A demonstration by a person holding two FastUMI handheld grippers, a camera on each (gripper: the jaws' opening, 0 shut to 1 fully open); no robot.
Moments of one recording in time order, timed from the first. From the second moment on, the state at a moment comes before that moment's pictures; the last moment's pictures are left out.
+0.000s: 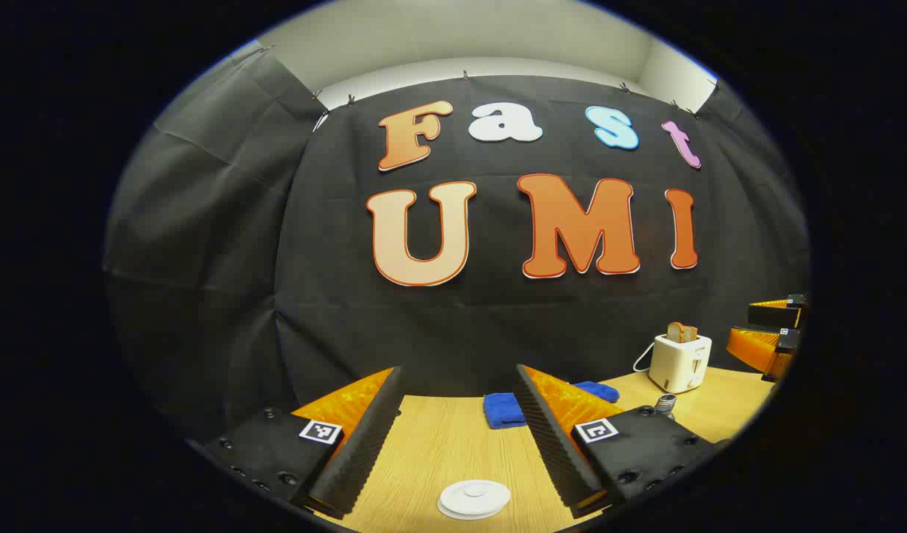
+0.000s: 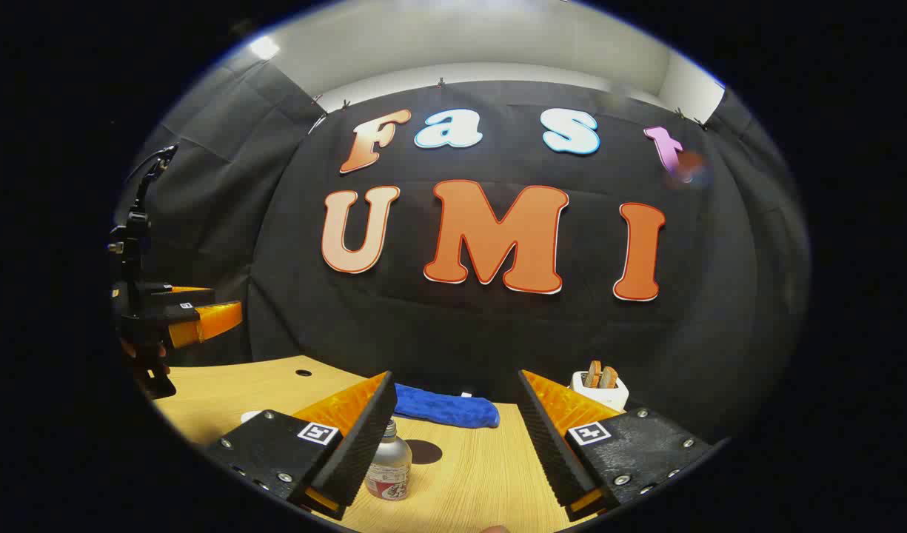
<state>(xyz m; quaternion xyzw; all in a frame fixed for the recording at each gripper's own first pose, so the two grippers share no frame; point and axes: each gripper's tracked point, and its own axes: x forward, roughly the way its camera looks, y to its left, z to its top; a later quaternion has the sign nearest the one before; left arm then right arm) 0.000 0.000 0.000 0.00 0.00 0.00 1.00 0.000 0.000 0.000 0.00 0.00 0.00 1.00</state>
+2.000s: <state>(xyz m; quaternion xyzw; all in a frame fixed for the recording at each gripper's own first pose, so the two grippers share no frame) 0.015 -0.012 -0.178 0.01 0.17 -0.05 0.98 0.009 0.068 -0.139 0.00 0.14 0.09 0.99</state>
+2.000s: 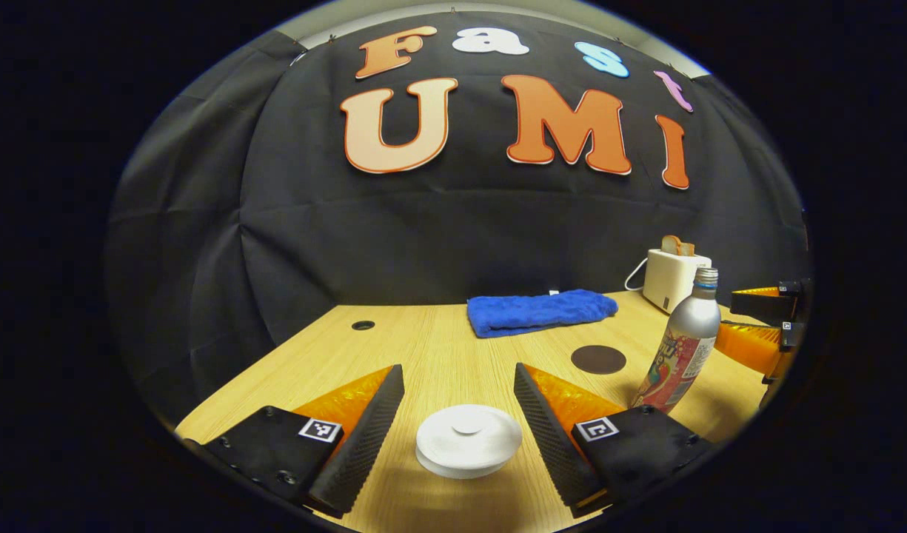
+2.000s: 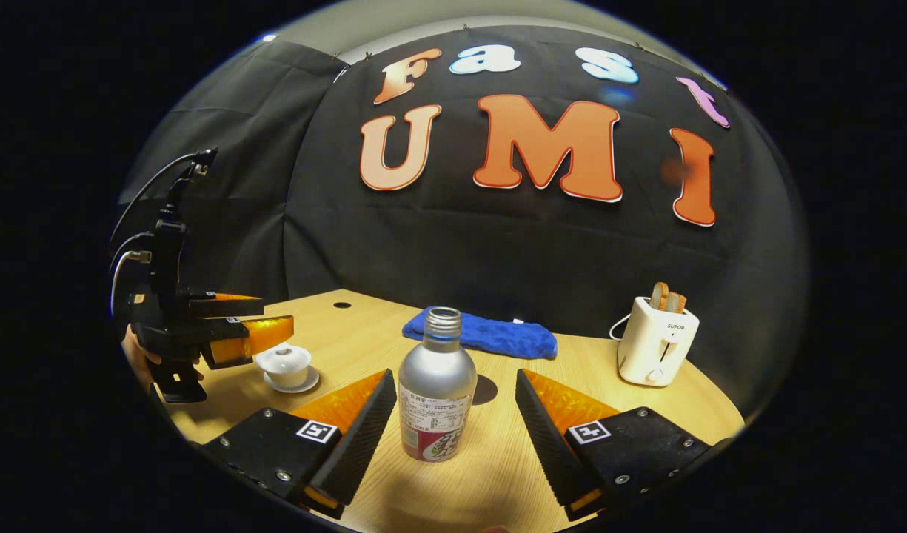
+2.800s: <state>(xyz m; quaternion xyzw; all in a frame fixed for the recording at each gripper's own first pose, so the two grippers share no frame) 0.025 -0.027 -0.226 0.03 0.24 -0.07 0.97 0.029 0.087 -0.206 0.03 0.23 0.12 0.97</state>
